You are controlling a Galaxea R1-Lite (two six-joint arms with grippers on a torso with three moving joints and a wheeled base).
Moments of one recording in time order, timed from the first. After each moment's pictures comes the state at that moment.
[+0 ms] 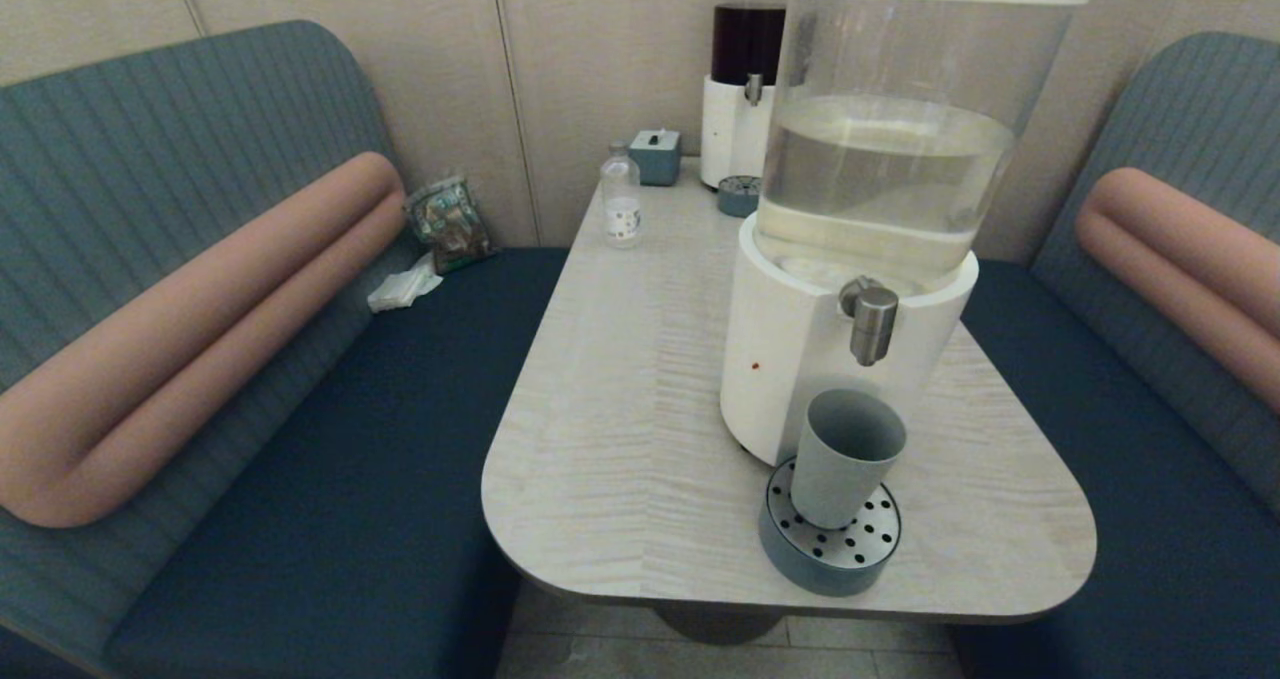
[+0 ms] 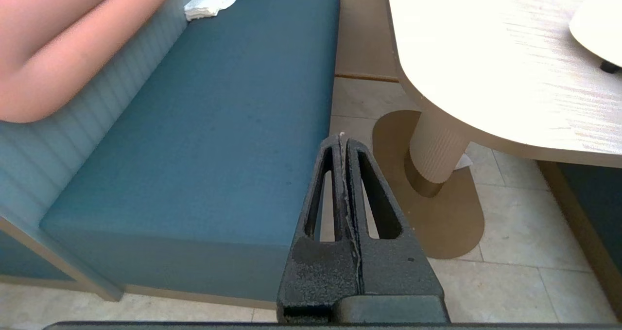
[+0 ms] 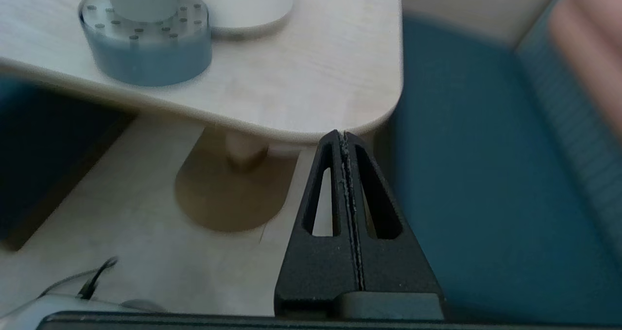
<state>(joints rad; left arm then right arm) -0.01 0.00 -0.01 0.01 0.01 -0.07 0.00 0.00 0.00 0.00 0.06 -0.16</state>
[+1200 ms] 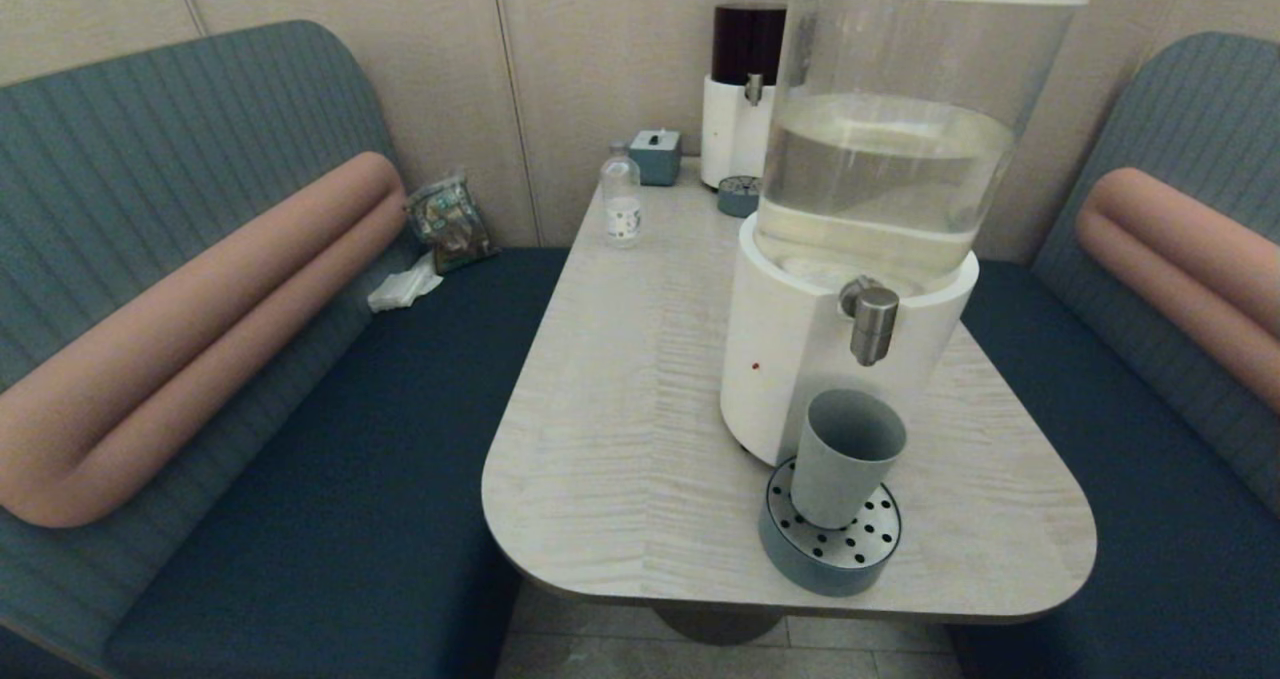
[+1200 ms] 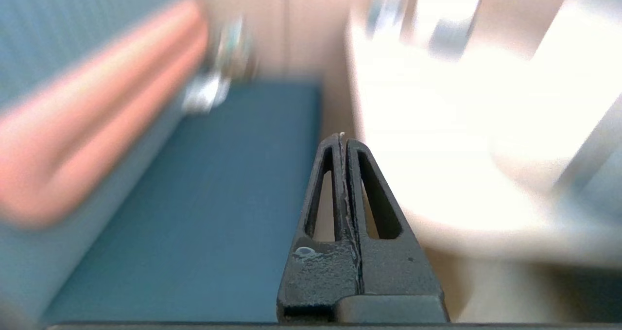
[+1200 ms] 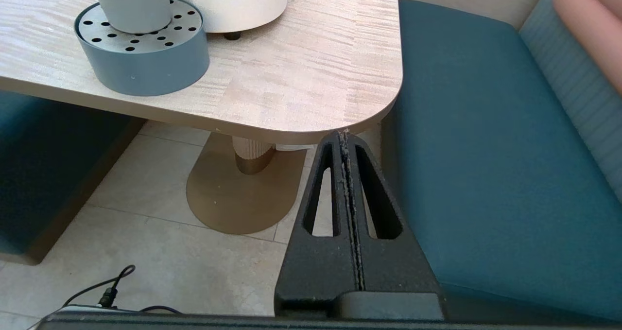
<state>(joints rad) -0.01 0.13 -0.38 0.06 -0.02 -0.06 0.00 0.00 0.00 0.01 0.04 -0.09</state>
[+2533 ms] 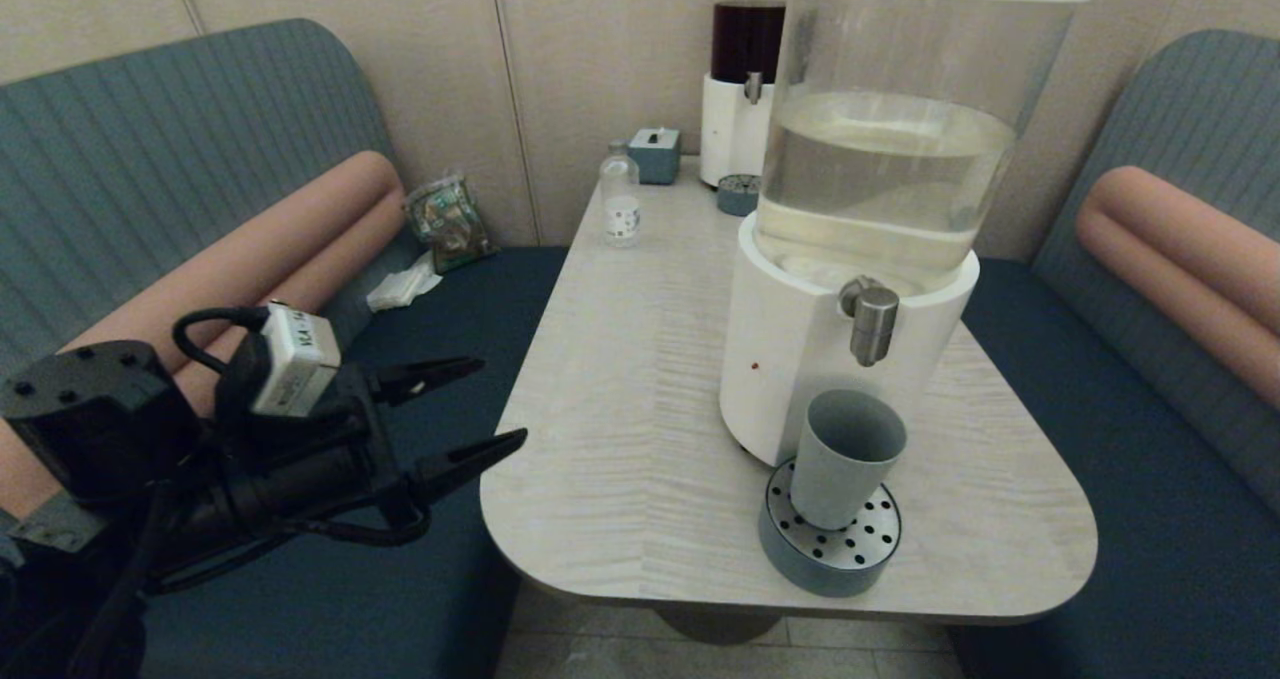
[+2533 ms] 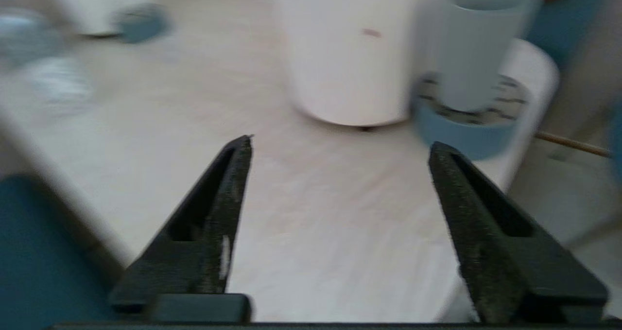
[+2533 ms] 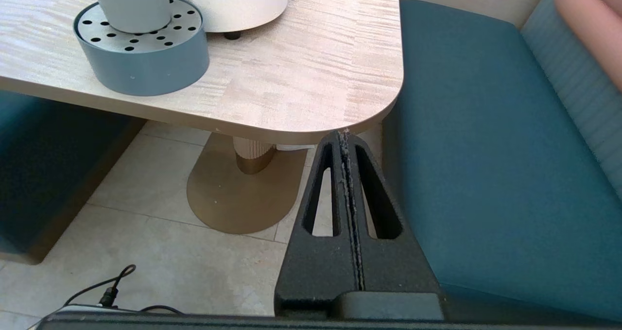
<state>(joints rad) -0.16 1.68 -0.37 -1.37 -0.79 0.21 0.00 0.00 0.00 0.01 0.04 -0.09</state>
